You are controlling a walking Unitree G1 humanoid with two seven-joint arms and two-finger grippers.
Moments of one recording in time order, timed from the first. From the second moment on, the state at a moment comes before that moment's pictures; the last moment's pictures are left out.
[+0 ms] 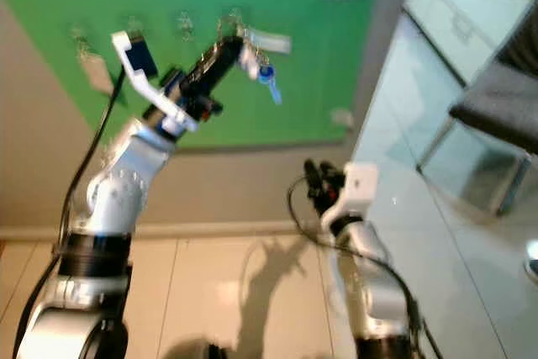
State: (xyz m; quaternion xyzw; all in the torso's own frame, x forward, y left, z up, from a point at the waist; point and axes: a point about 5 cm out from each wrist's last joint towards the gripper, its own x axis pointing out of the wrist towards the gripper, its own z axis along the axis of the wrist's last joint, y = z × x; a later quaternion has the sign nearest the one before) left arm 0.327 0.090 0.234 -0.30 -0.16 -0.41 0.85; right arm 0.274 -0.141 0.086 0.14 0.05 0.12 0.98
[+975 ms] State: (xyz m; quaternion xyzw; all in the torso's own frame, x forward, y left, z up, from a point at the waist) left arm 0.326 0.063 0.211 -0.25 -0.07 -0.53 0.81; right arm 0.278 -0.143 0.089 0.14 0.05 0.09 0.99
